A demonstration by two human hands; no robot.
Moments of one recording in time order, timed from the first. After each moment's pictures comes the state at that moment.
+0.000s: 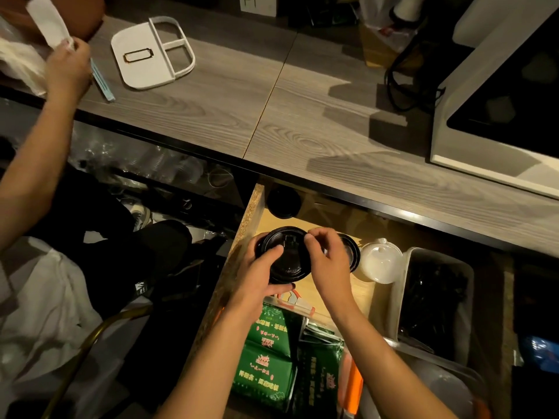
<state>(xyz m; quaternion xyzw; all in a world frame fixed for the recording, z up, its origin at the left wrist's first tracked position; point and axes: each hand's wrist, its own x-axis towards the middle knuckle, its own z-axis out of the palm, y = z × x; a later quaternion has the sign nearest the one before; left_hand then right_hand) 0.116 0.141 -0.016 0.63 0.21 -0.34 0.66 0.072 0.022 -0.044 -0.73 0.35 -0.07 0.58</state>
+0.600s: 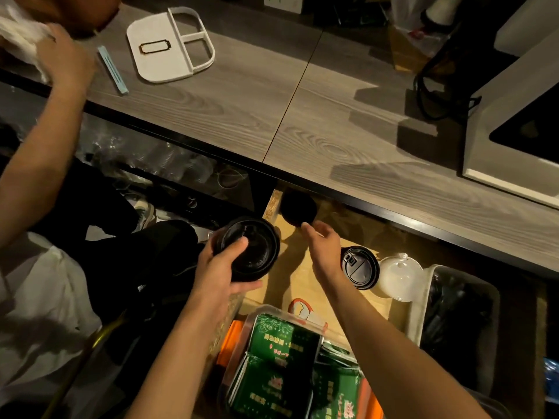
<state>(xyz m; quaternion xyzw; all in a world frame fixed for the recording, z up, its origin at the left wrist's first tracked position) 0.165 0.203 -0.013 0.60 0.29 -0.29 0.69 0.147 0.021 -0.120 -0.61 0.45 -0.01 0.65</state>
